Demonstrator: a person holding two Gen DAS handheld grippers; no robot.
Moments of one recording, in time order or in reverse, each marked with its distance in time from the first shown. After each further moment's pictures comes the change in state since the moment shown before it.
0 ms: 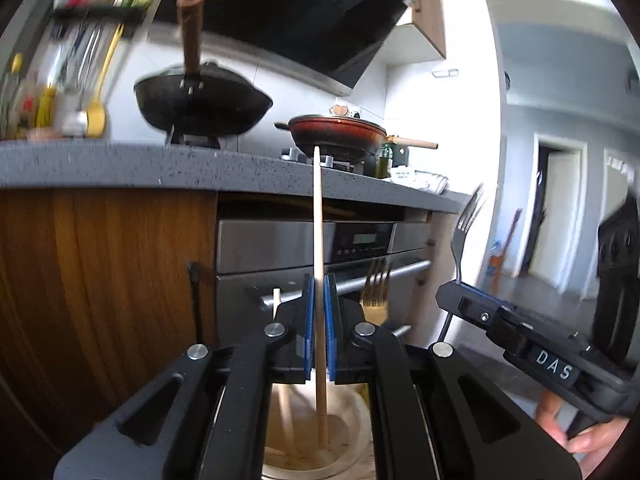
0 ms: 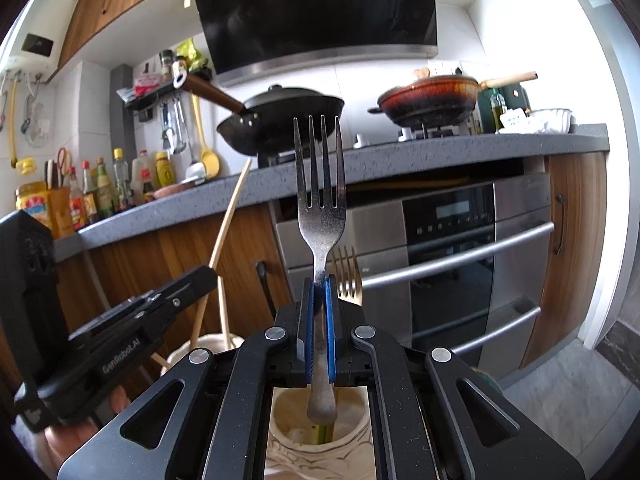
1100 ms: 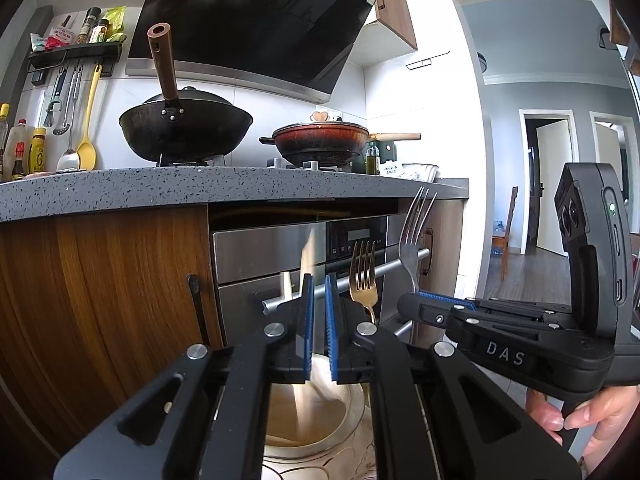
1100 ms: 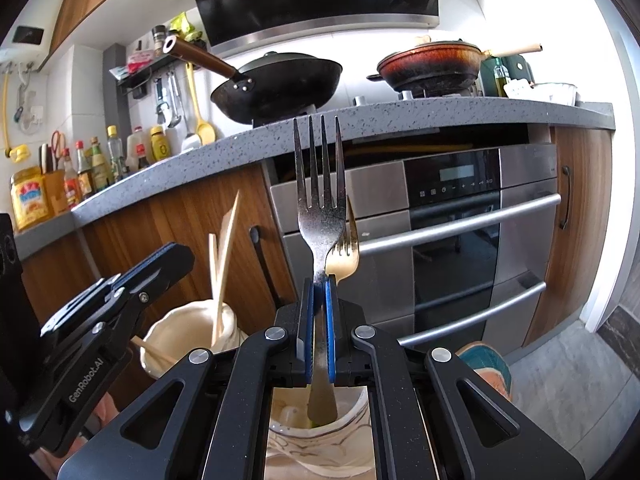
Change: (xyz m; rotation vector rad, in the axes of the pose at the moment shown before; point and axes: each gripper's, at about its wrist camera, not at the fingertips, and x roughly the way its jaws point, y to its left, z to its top) left arm -0.012 -0.016 -0.014 0.111 -0.035 -0.006; right arm 0.019 -0.005 -0.016 0.013 0.100 0.006
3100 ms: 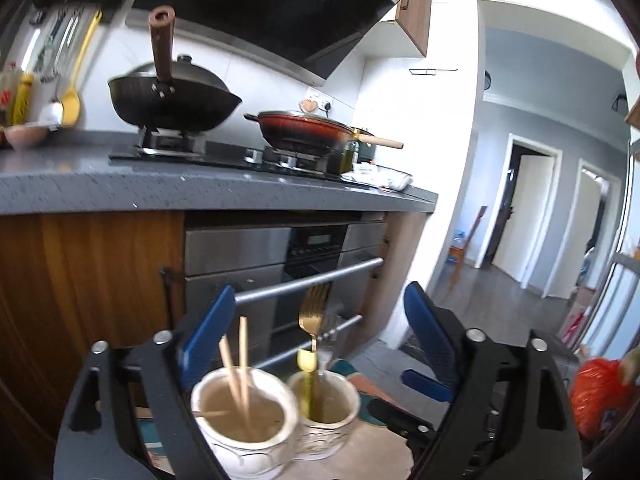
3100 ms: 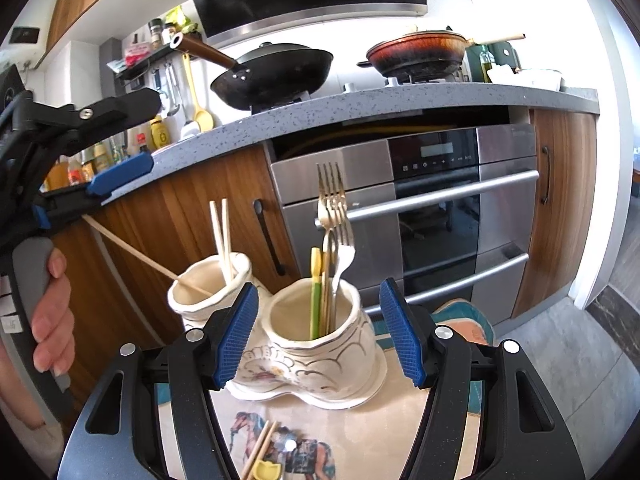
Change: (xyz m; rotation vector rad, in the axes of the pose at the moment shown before) left arm -0.013 0.018 0.073 -0.216 0.137 -0.164; right arm -0.051 0.000 -0.020 0.028 0.060 -0.022
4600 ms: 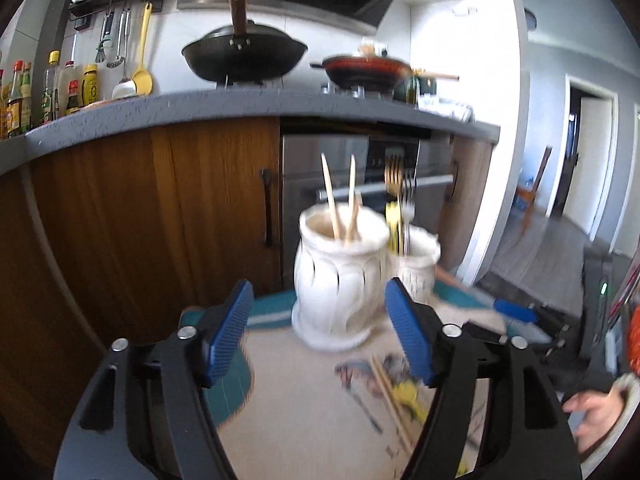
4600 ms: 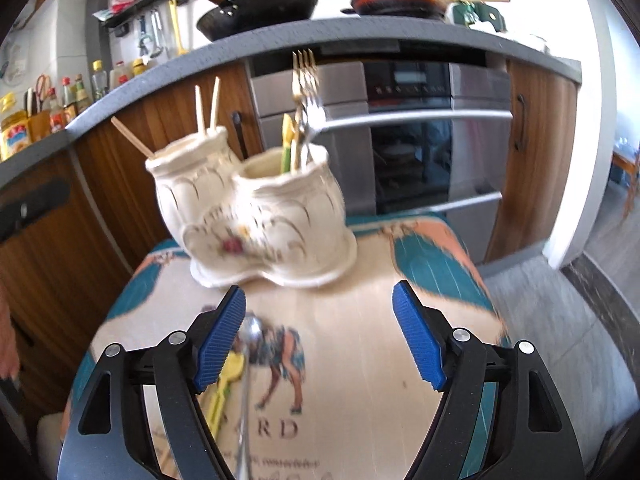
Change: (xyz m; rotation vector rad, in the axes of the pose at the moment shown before) left arm -0.079 0.001 -0.114 0.094 0.174 0.334; right arm -0.021 -0.007 -0.085 -0.021 0.180 -0.101
